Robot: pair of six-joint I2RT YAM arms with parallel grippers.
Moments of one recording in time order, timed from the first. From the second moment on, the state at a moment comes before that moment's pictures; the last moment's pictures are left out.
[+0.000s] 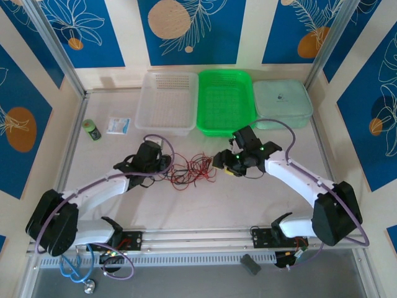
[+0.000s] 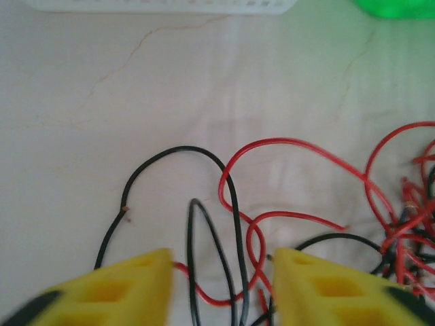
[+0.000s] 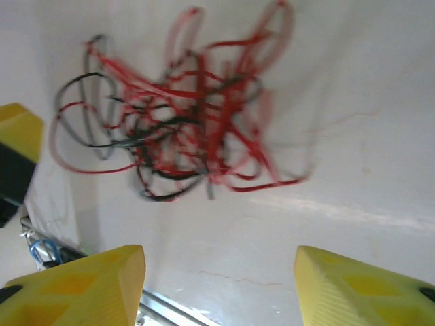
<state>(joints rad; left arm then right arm) -0.59 1.23 0.67 -0.23 -0.13 -0.43 0.55 1.31 0.96 -0.69 -0.36 0.81</state>
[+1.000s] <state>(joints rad) -0.72 1.62 0.72 -0.02 -0.02 -0.53 0.58 1.70 1.04 -0.68 -0.28 1.06</state>
